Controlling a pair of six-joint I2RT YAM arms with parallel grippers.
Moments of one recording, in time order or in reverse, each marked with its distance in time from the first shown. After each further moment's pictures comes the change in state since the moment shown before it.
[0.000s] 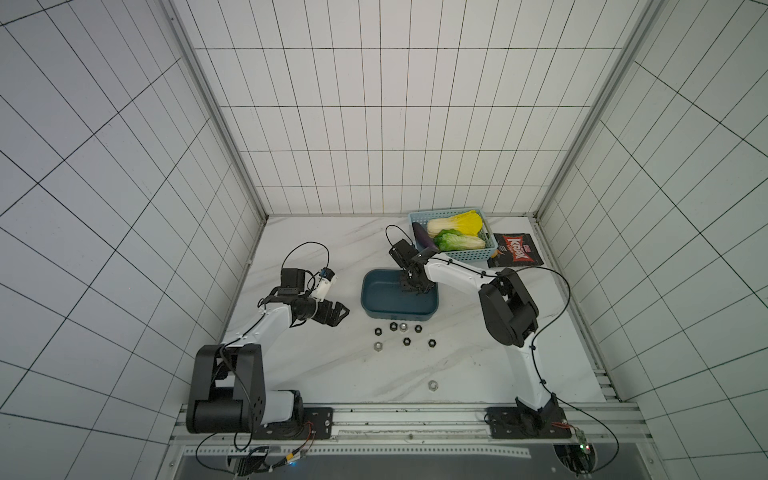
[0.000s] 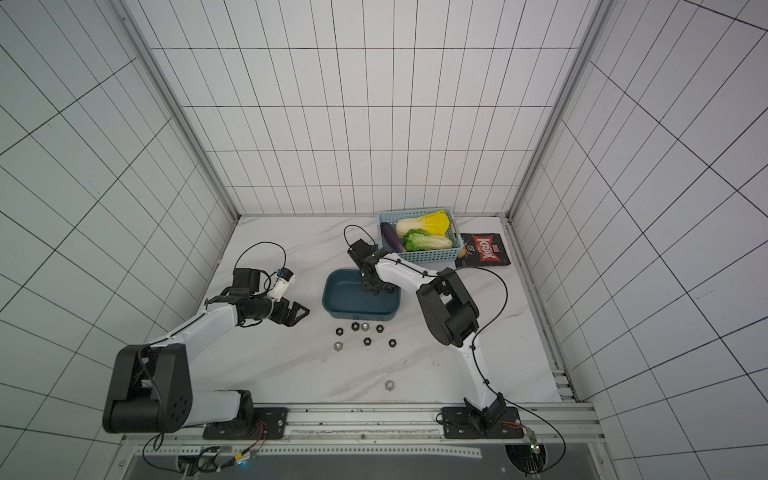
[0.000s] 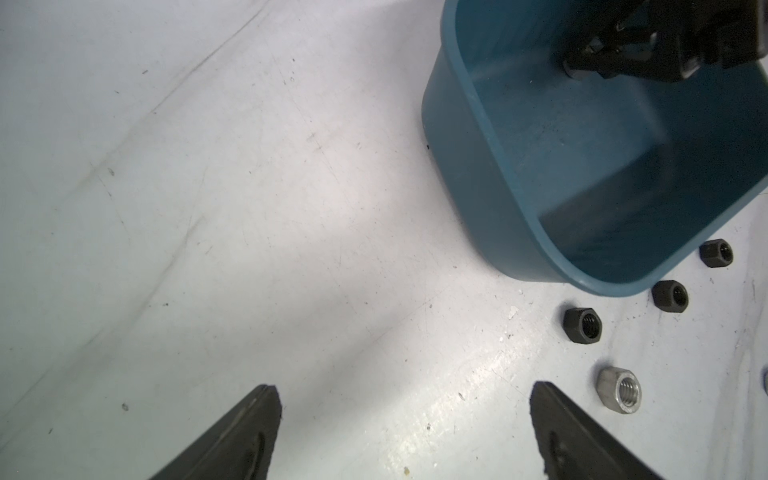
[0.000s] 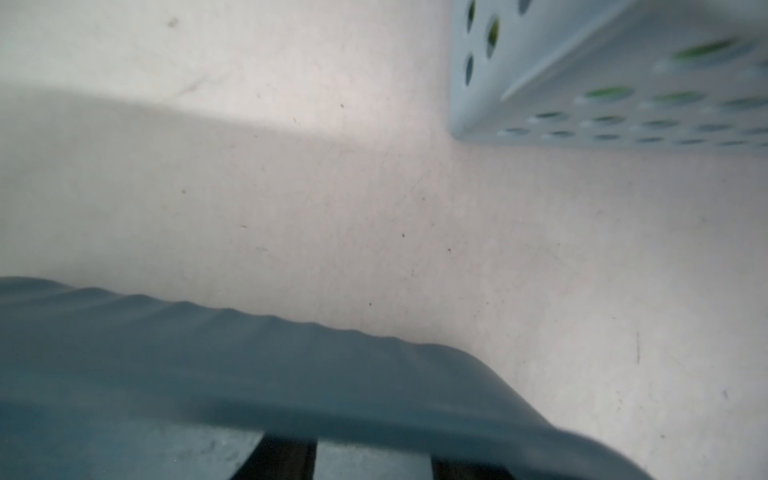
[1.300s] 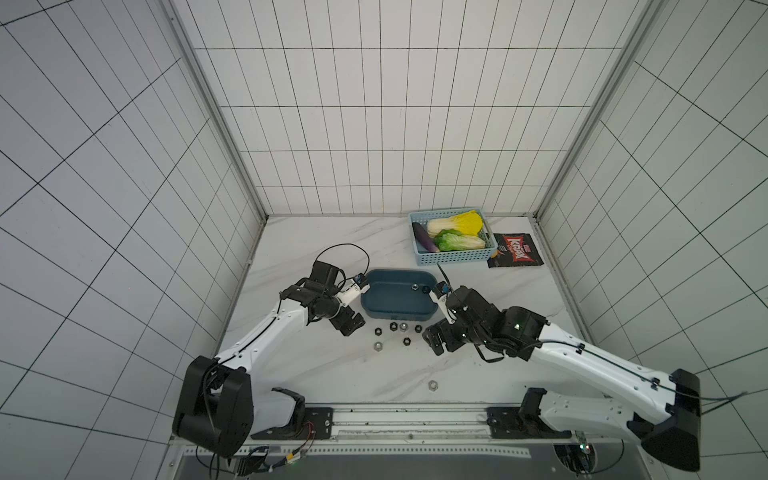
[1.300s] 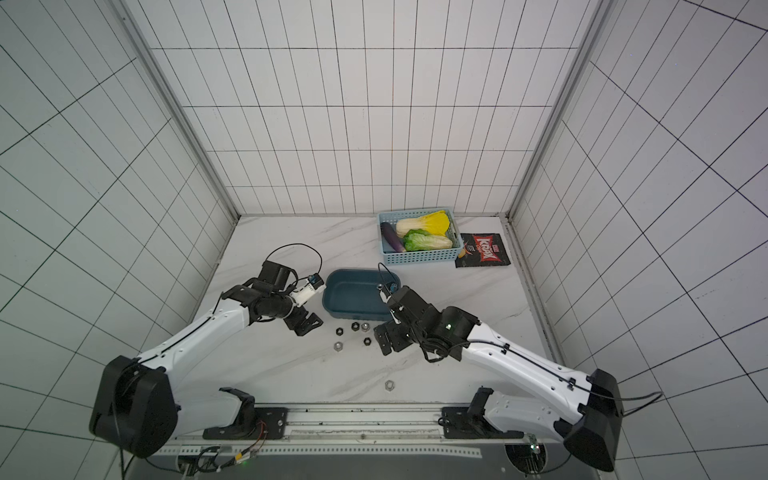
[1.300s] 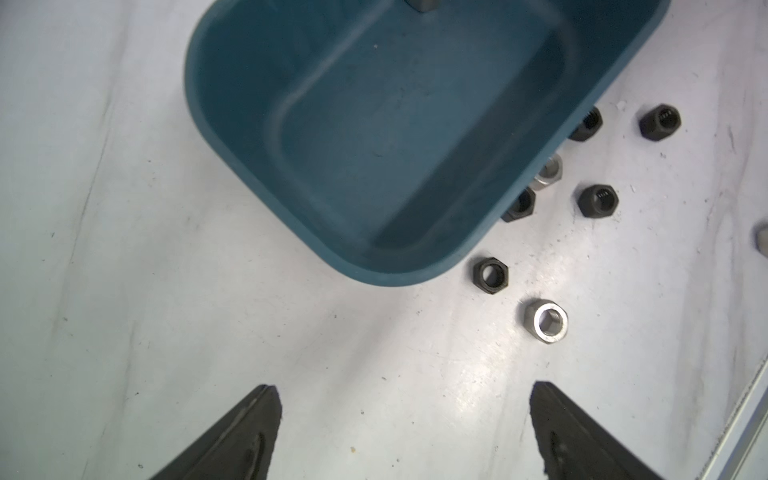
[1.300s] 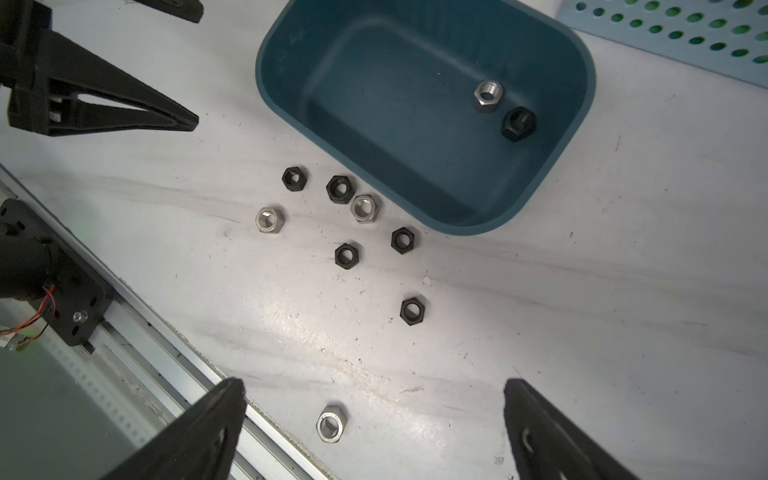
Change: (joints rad) left arm -0.370 -0.088 0.160 -0.295 -0.222 0.180; right arm 0.265 -1.059 -0.765 0.006 -0.185 -0.159
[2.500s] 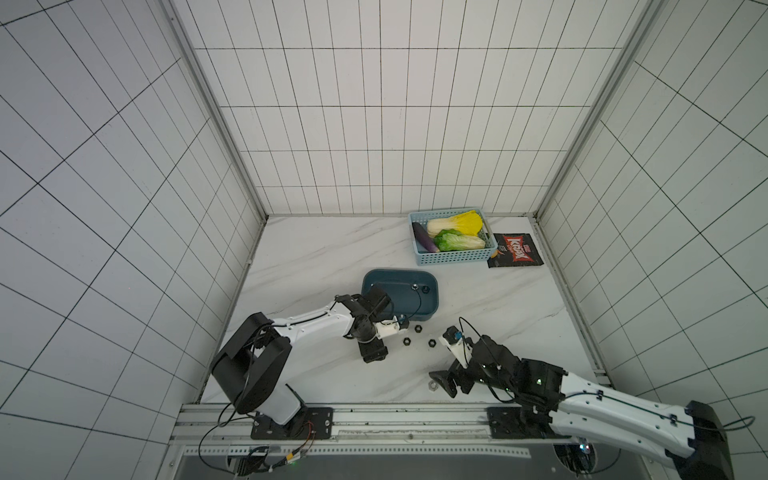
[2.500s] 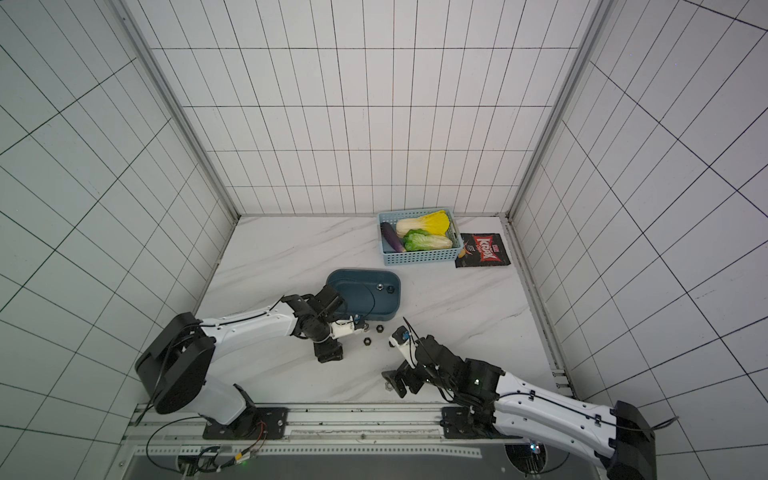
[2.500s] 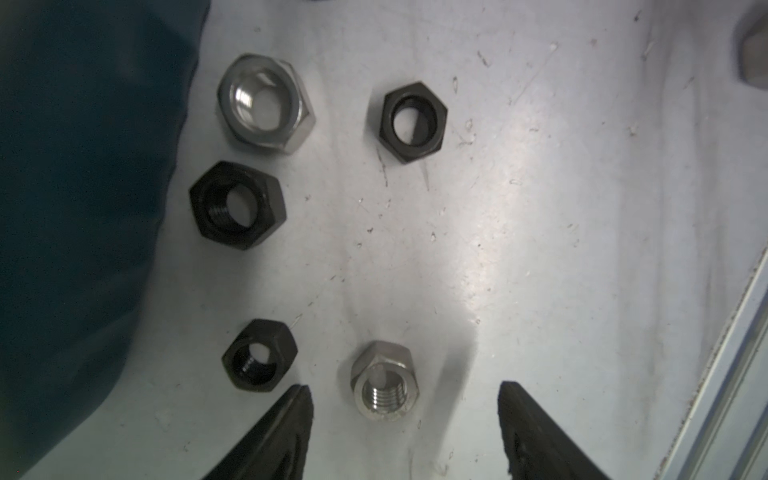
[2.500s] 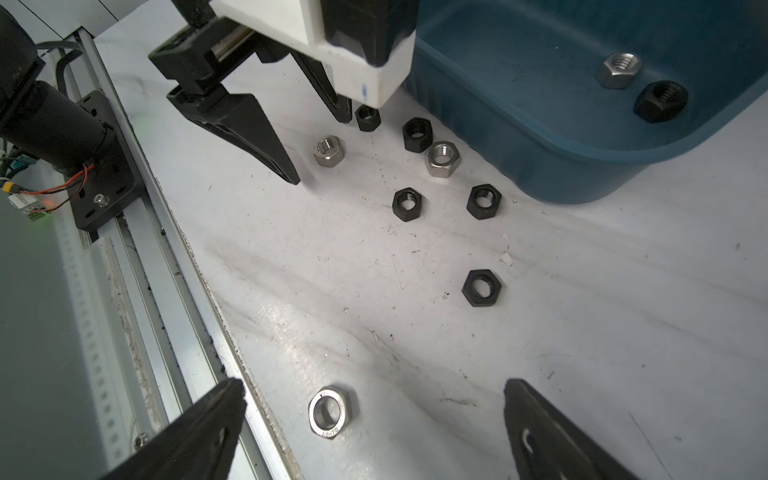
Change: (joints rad) left arm -0.378 0.277 0.012 0.024 -0.103 0.017; right arm 0.137 -0.398 -0.594 0.449 -0.037 -0.111
